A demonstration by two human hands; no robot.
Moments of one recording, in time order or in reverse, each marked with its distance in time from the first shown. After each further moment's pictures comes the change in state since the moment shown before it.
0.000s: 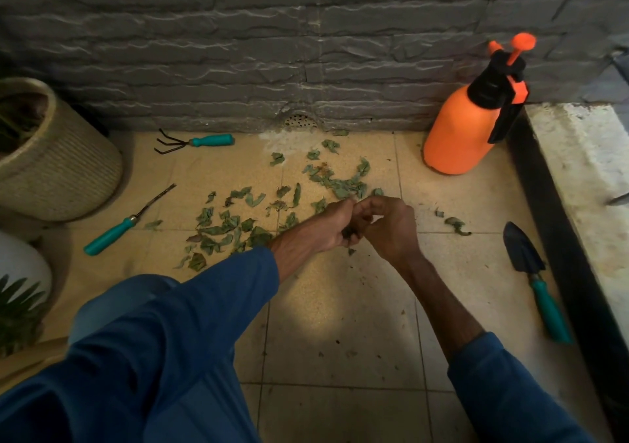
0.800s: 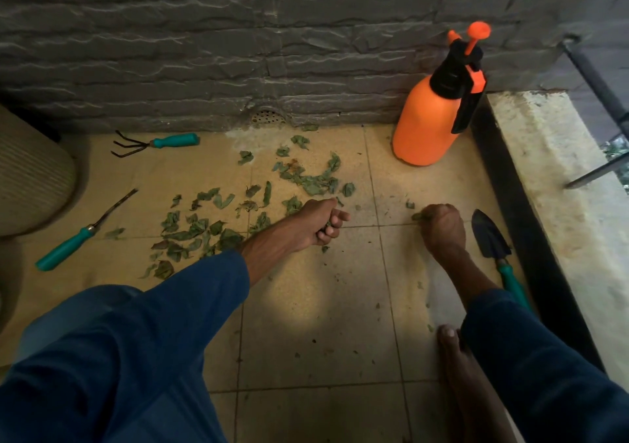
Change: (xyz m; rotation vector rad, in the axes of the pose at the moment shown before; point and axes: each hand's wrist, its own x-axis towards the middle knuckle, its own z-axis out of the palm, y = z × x) left_hand 0.008 -0.001 0.011 0.069 -0.102 0.002; right_hand 0.007 0.149 -0.104 -0.576 0.080 0.382
